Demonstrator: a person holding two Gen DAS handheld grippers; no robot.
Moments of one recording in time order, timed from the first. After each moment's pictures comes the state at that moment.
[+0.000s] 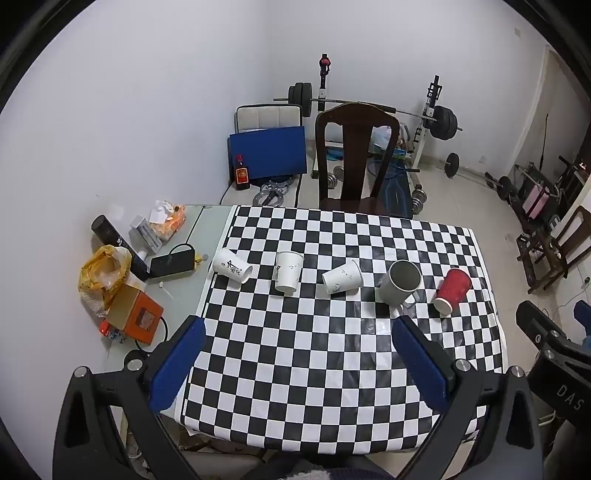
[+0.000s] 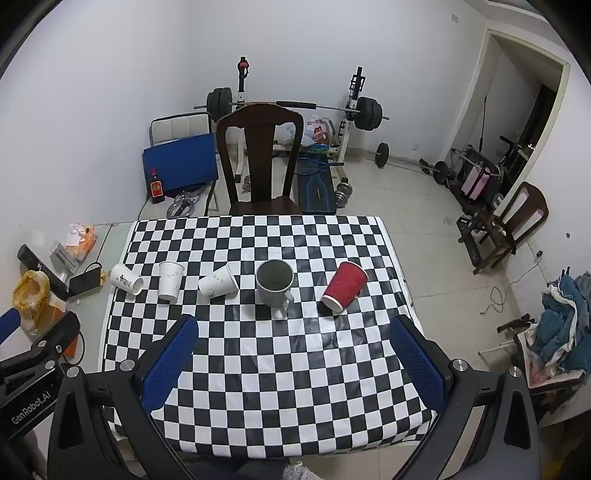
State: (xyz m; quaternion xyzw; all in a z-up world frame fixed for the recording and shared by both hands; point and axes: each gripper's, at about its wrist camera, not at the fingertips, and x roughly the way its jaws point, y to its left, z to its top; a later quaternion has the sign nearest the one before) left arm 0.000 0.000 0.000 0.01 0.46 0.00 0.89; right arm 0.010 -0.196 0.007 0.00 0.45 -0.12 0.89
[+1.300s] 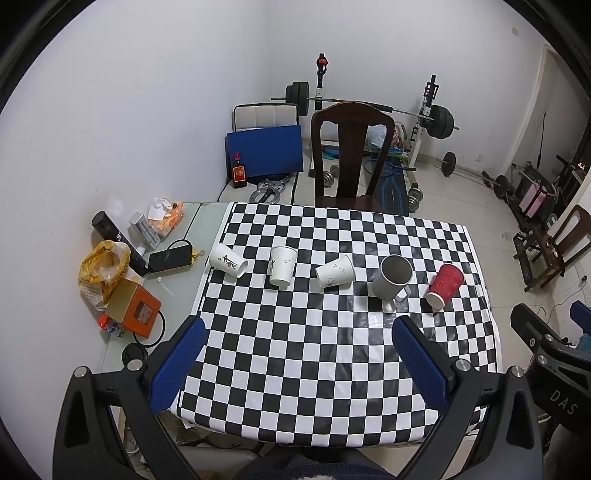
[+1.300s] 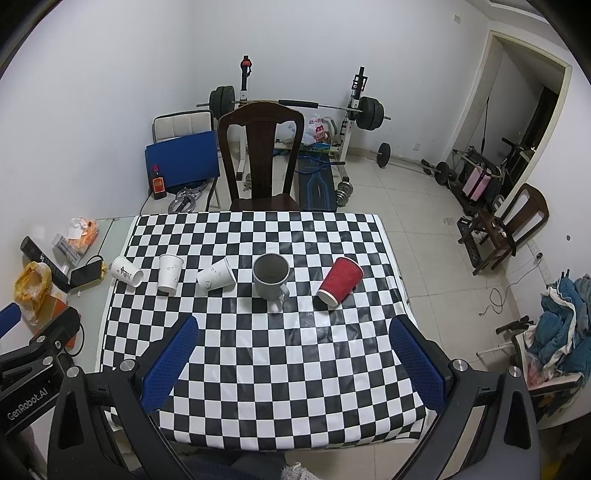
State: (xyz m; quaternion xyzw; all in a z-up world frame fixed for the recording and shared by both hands) left arm 0.000 -0.001 -0.001 0.01 0.46 0.00 0.89; right arm 0.001 -0.201 0.012 0.00 0.45 -0.12 0.89
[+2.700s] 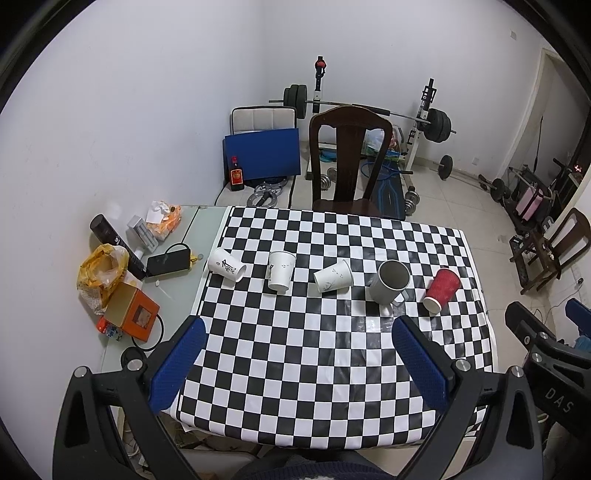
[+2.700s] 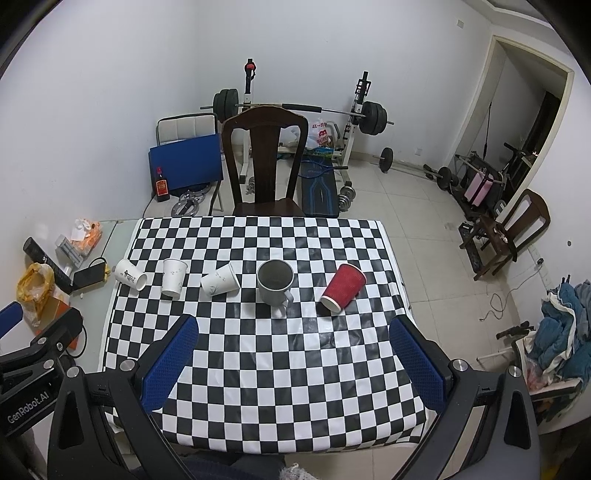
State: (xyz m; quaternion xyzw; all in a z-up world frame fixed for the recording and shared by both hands) left arm -0.012 -0.008 -0.004 0.00 0.46 0.00 0.89; right arm -0.001 -0.200 0.014 0.00 0.45 -0.12 0.89
